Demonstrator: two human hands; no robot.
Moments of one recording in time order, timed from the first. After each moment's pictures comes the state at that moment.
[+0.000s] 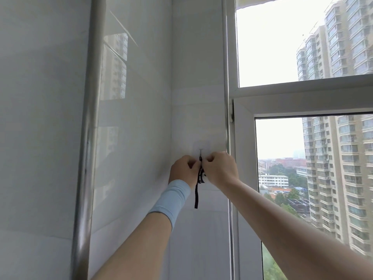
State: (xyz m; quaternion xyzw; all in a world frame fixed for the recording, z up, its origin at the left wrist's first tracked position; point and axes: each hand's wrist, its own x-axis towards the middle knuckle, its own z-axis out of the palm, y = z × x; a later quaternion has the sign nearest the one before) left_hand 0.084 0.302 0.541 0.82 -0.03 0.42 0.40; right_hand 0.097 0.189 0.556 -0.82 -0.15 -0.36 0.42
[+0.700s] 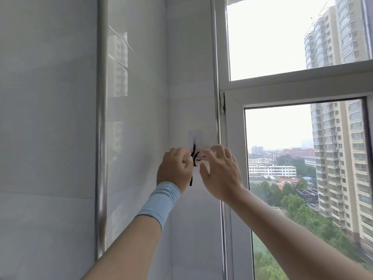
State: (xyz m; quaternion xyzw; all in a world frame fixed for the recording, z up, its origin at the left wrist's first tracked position) left_hand 0.012 0.292 0.503 0.81 -0.06 0.55 0.20; right_hand 0.042 0.144 0.492 -0.77 -0.28 -0.54 0.19
